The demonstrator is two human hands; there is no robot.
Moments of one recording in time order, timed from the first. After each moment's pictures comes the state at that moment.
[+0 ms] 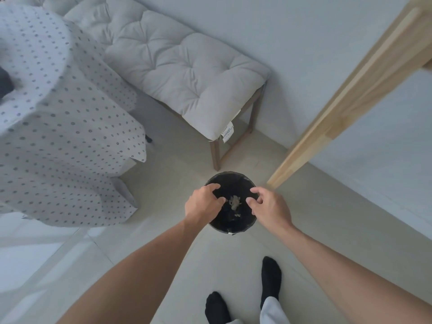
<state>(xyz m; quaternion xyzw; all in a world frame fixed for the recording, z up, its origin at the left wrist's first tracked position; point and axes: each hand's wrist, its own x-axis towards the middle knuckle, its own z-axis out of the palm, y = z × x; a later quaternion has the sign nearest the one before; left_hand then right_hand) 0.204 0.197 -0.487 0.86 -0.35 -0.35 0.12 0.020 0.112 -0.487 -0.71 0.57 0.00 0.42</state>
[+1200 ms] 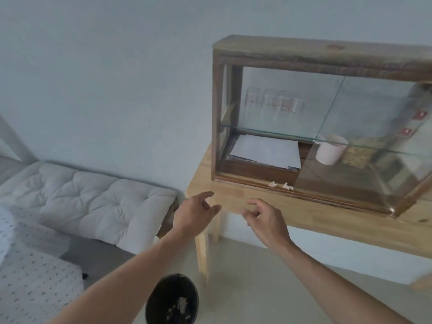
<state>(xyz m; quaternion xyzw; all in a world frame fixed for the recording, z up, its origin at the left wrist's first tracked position) 0.042 0.050 -0.088 0.70 -0.62 -0.24 0.27 -0.190 0.055 -0.092 -0.63 0.64 -0.31 0.31</state>
